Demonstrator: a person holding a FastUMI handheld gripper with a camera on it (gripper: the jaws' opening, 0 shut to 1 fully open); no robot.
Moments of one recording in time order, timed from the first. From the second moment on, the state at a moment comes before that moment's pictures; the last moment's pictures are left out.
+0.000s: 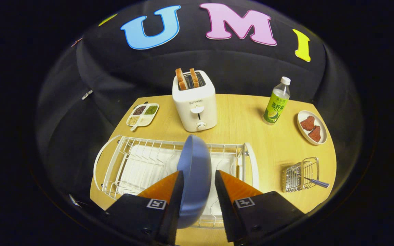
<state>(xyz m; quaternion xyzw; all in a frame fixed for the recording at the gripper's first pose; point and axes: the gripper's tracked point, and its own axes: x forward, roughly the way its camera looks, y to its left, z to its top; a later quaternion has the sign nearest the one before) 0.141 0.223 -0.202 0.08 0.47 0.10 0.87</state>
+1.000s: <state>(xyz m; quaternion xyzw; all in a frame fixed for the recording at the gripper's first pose) 0.147 0.201 -0.163 0.08 0.42 0.00 0.90</state>
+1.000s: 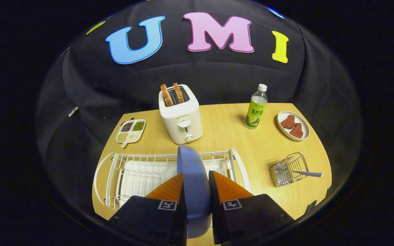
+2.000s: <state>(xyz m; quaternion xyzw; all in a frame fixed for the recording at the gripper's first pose) 0.046 0.055 -0.119 0.12 0.37 0.06 0.92</state>
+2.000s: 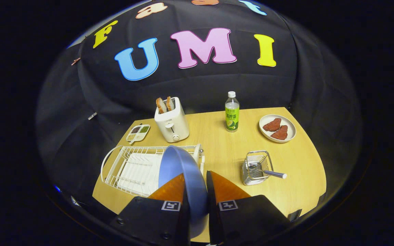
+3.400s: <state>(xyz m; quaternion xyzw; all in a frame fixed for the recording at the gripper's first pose) -0.015 -0.106 -0.309 0.24 0.47 0.07 0.84</state>
